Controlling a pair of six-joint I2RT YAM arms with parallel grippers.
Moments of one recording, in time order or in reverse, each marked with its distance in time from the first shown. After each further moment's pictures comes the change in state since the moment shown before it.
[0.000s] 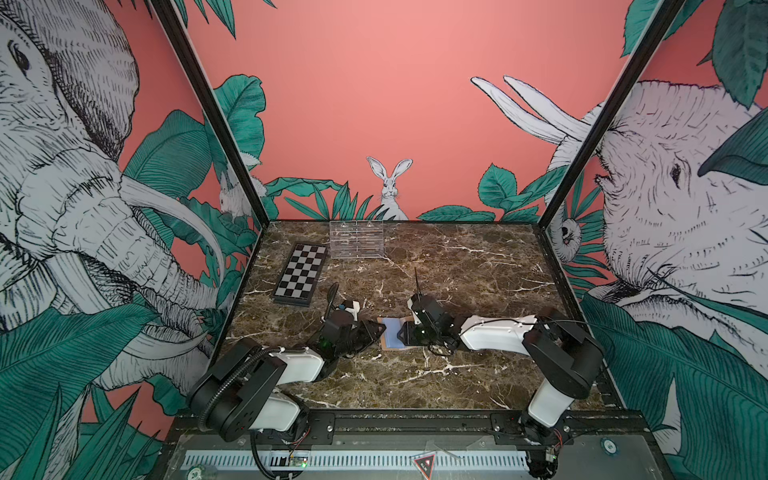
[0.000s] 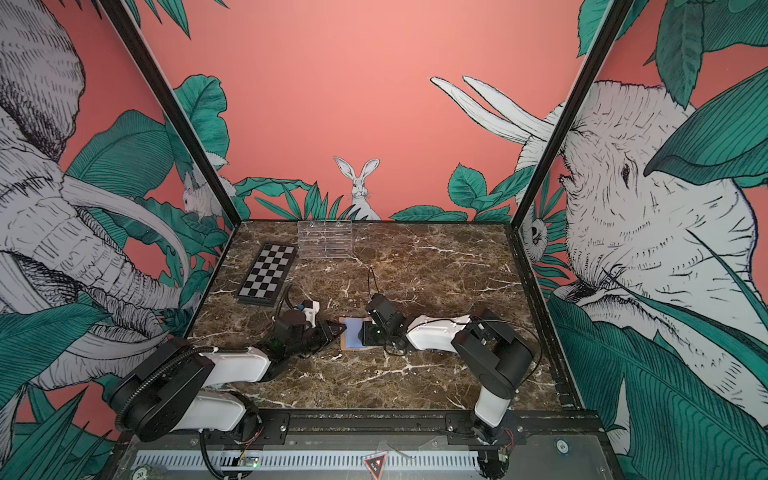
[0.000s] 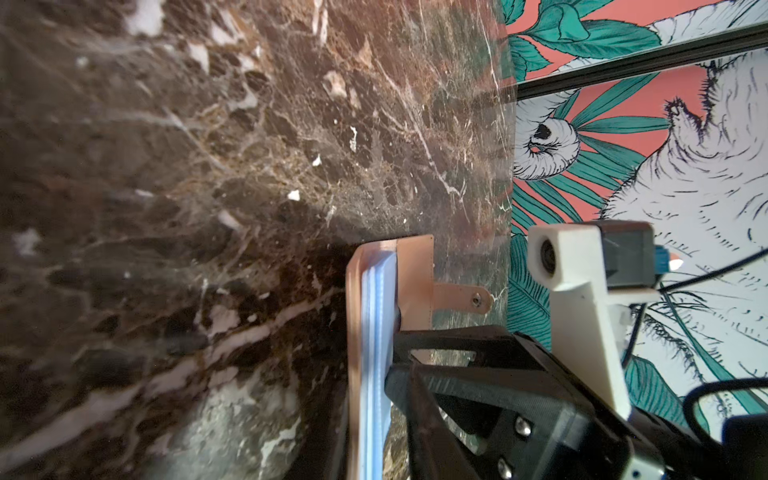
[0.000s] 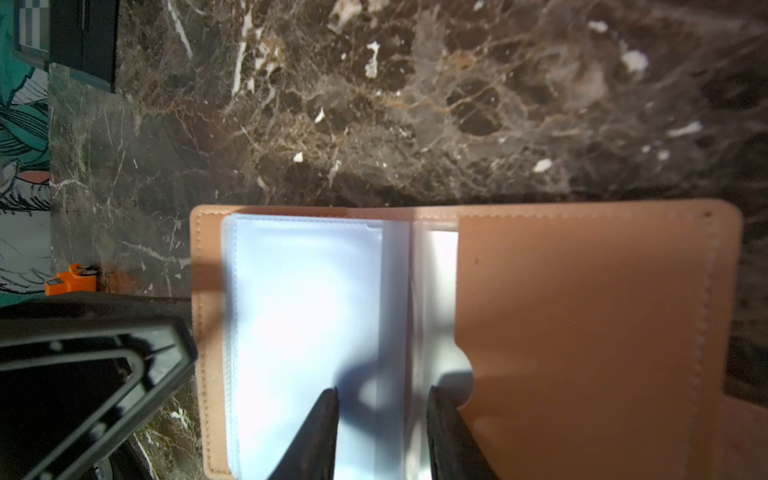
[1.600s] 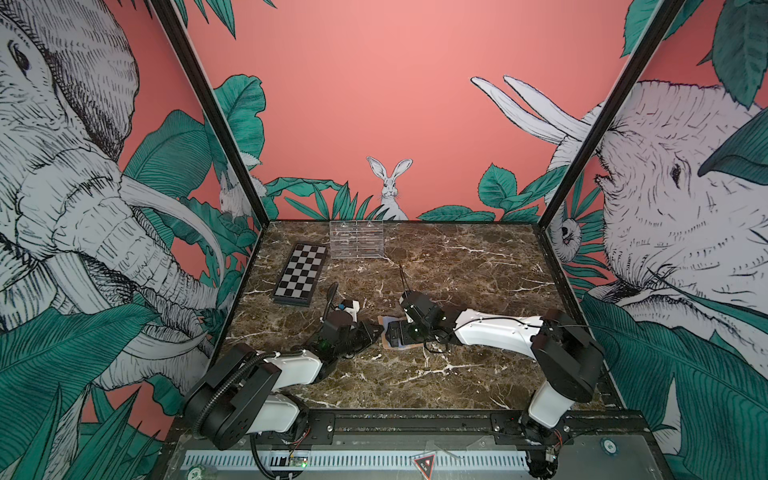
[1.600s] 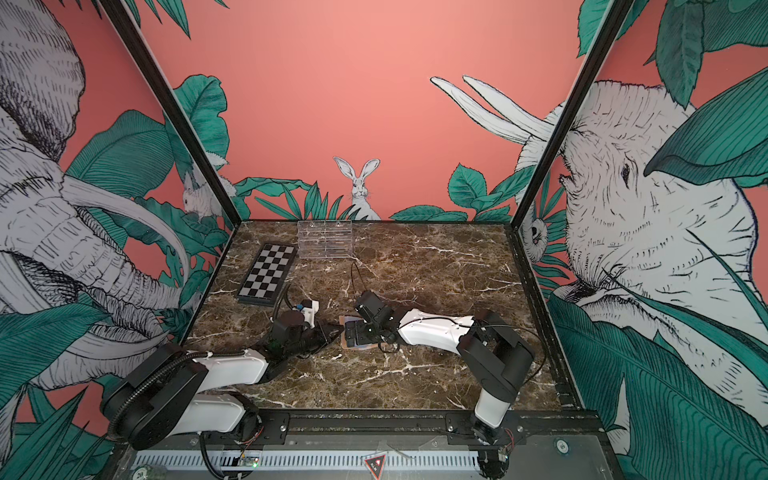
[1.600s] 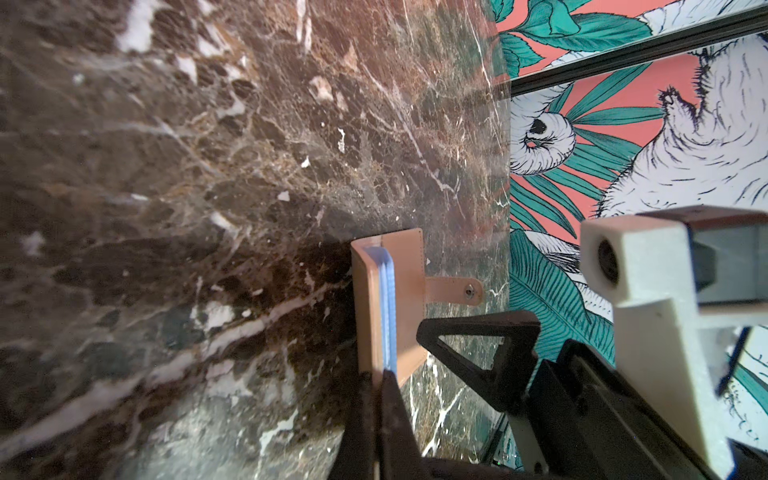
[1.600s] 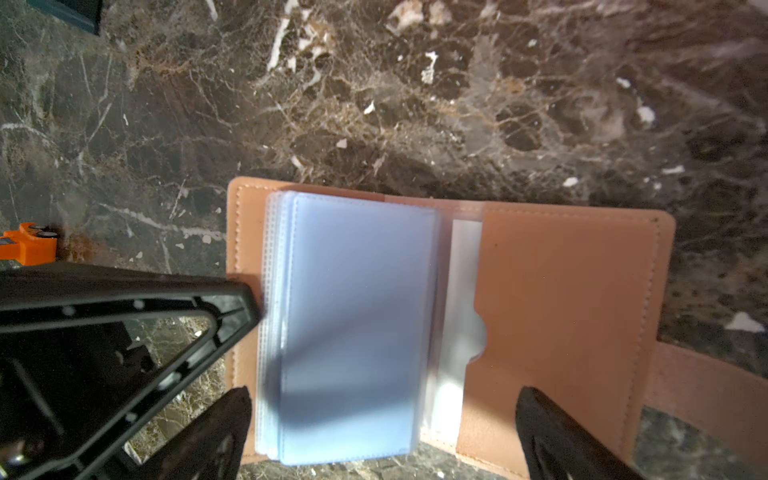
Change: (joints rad) left arm -0.001 -0.044 -0.008 -0.025 -0.004 0.036; right arm 0.058 -0.013 0.166 -0.272 0.097 -0.098
